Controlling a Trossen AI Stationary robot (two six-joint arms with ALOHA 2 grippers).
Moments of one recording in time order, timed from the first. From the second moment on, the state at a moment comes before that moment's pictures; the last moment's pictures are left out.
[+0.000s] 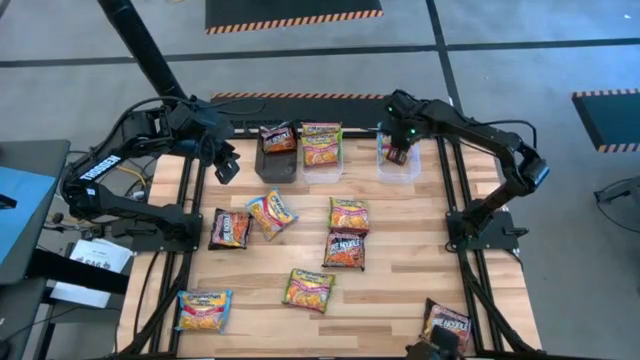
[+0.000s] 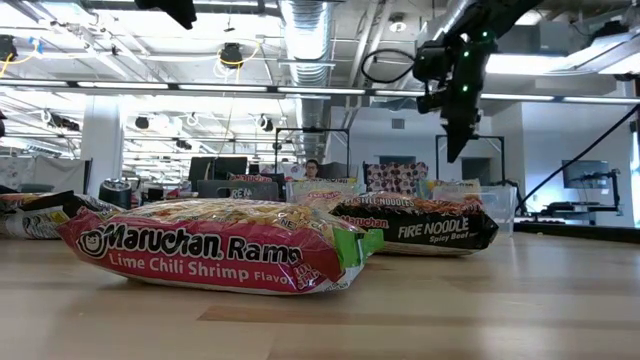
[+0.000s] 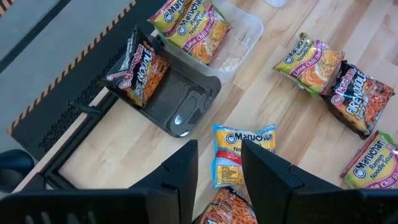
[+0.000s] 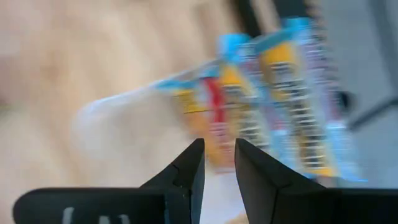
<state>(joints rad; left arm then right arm) 0.37 1.16 1.63 -1.31 -0.20 -0.20 -0.77 1.53 1.25 -0.94 0.12 -0.36</state>
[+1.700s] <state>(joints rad) 0.26 1.16 1.56 -1.52 -0.02 -0.73 -0.48 1.56 1.25 -1.10 -0.01 -0.02</state>
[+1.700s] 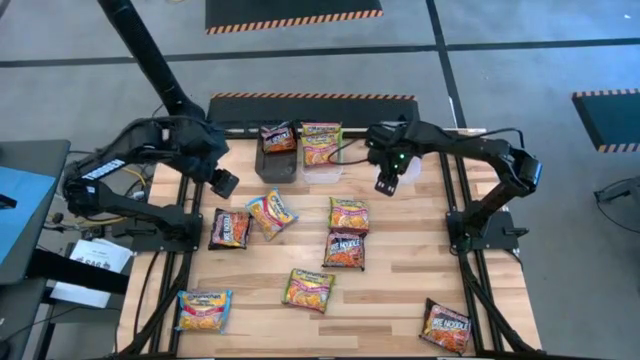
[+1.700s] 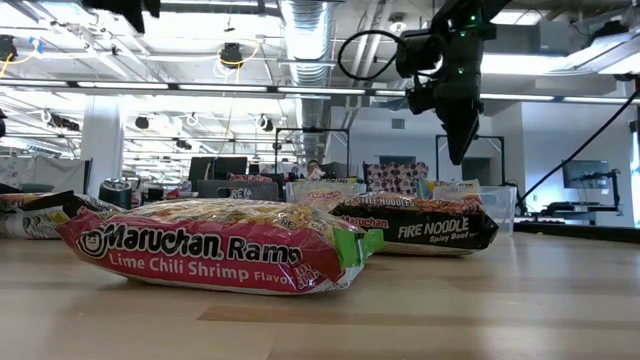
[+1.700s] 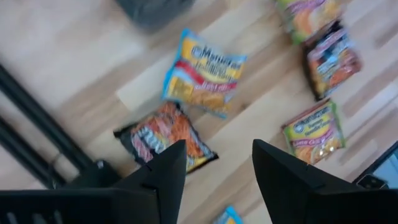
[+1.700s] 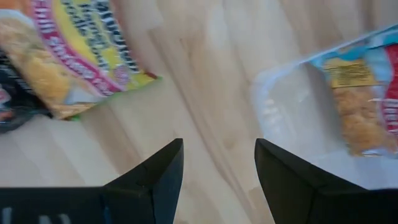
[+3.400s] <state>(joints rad) 0.00 1.16 0.58 -0.84 0.00 -1.17 0.02 1.57 1.25 -1.03 -0.08 0.48</state>
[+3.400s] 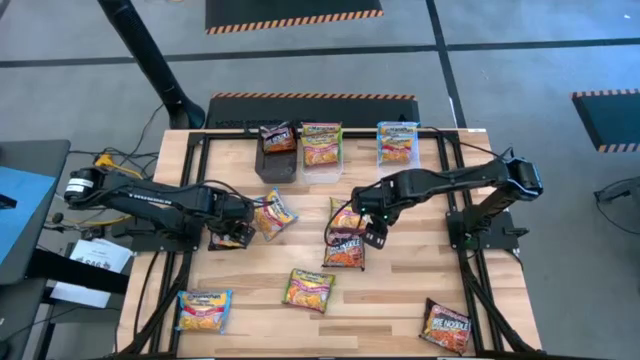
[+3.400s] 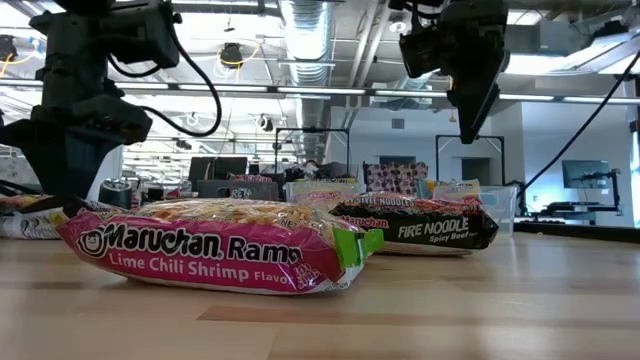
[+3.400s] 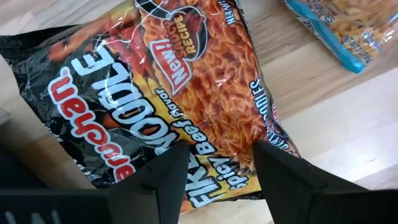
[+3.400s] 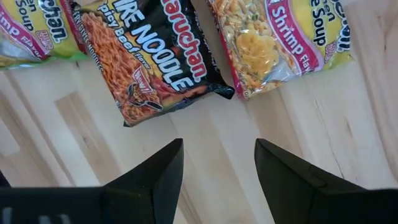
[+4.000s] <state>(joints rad) -0.03 1.16 0.58 -0.84 0.01 -1.13 0.01 1.57 1.25 -0.95 -0.08 0.48</state>
